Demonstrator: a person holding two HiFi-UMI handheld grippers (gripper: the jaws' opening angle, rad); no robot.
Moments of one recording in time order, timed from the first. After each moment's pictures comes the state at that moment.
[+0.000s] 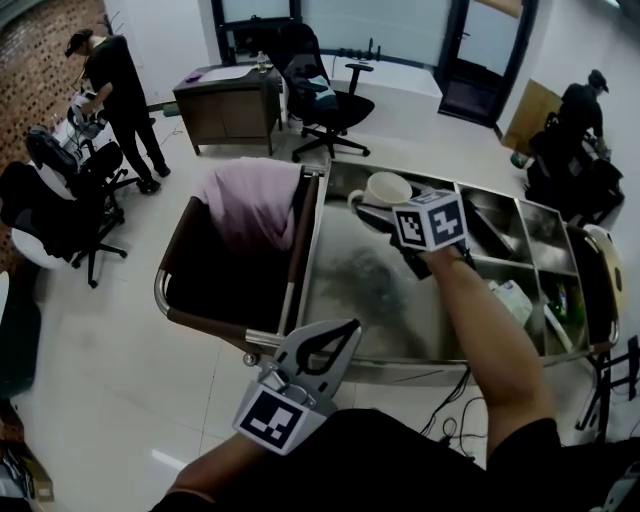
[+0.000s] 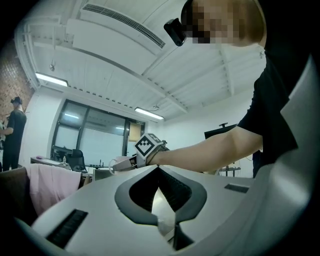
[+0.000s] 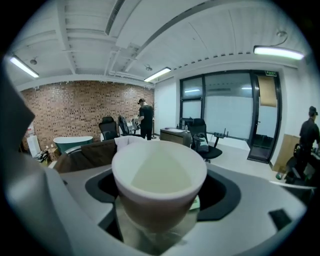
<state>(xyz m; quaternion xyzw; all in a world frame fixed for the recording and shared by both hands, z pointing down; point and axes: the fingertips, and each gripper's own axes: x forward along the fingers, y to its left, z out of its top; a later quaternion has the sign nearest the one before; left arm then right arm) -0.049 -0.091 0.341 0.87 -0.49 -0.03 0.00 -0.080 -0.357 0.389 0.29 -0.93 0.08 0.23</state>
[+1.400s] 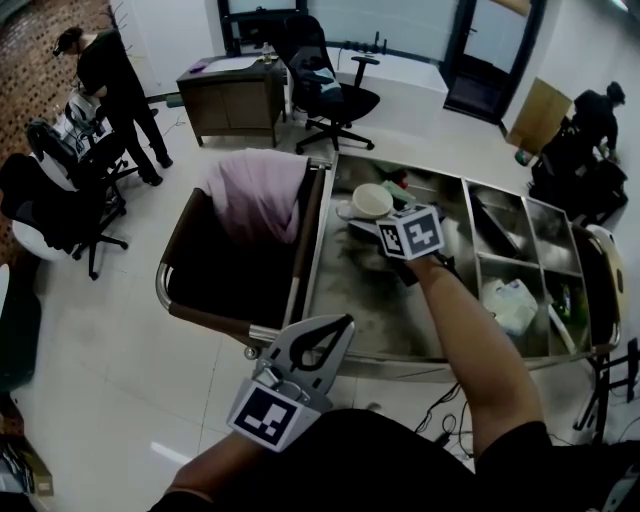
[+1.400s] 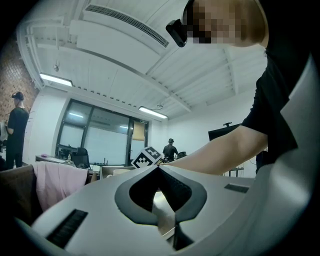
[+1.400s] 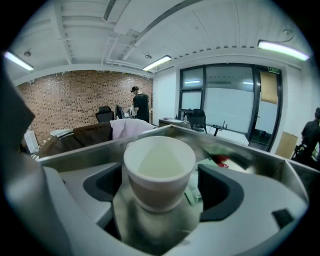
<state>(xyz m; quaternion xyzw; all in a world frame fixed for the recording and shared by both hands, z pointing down) -0.069 -0.091 0.350 0.86 -0.51 -0.03 0.02 -0.098 -0.361 0.468 0.29 -0.91 0.08 0.28</state>
